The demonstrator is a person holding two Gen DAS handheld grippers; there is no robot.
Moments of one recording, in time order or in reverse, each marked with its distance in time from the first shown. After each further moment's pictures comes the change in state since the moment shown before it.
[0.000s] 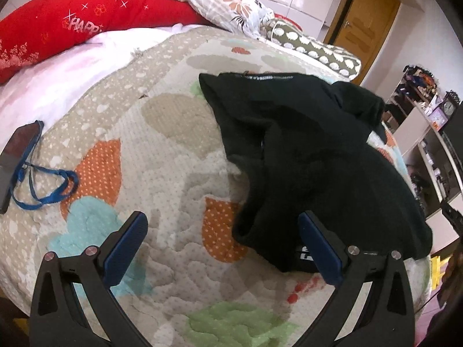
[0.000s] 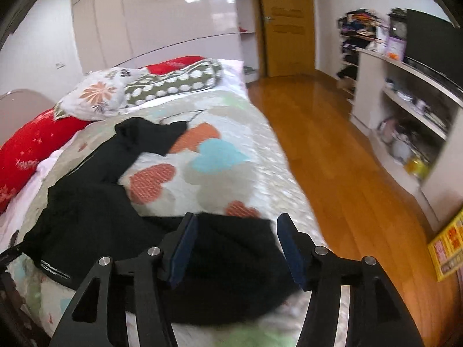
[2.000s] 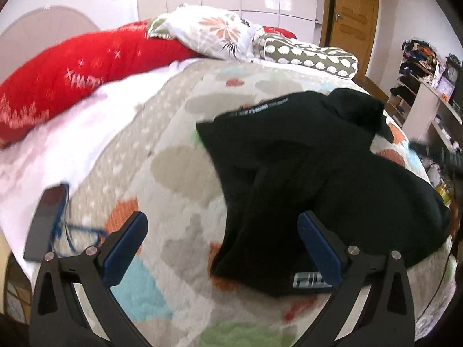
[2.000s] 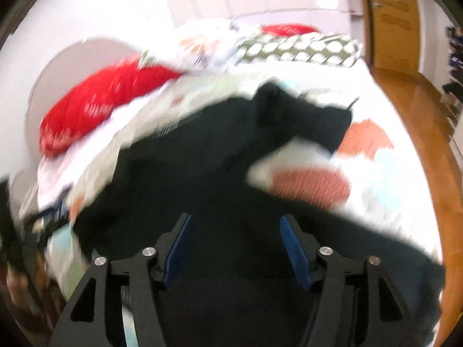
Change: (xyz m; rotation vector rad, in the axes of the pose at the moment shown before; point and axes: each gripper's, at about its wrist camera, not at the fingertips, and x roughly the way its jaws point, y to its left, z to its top) left arm -0.033 -0.033 0.033 0.167 -0.113 0.139; right arm 0.079 0.142 0.051 -0.197 0.108 0.389
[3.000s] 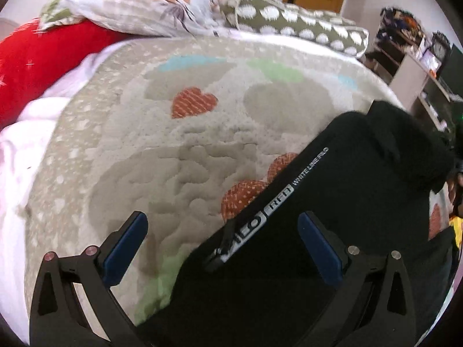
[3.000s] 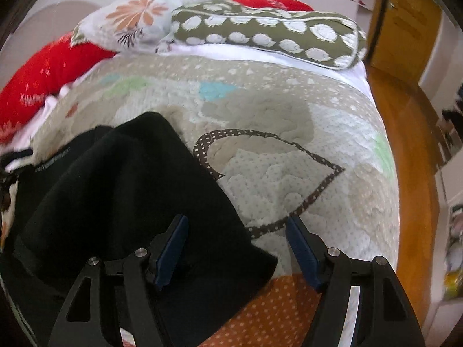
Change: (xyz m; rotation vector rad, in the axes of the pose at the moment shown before) left arm 0.235 -0.020 0.156 0.162 0.215 -0.215; right arm 0.173 -0.109 0.129 -0.211 0.228 -0.160
